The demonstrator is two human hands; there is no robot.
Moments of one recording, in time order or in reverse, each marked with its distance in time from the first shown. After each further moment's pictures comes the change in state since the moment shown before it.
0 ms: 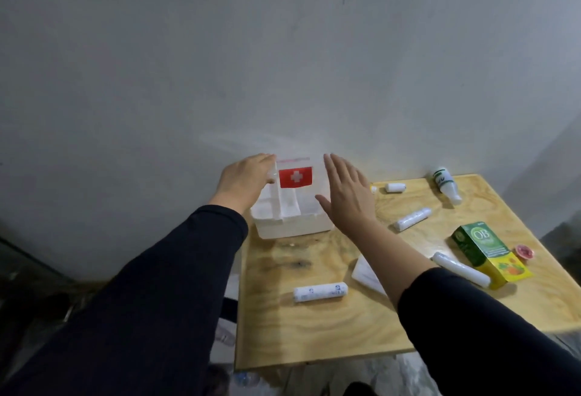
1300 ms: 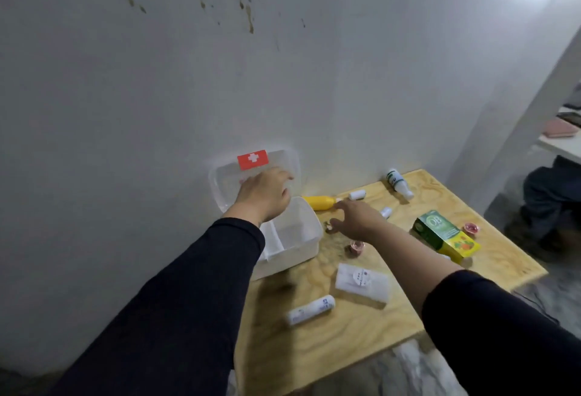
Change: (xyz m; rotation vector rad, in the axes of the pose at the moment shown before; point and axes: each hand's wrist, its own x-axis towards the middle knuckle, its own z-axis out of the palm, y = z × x) left_hand 0.037 0.068 -0.024 -0.128 -0.091 0.211; right_hand -0.022 0.049 -0.044 0.178 -0.444 0.436
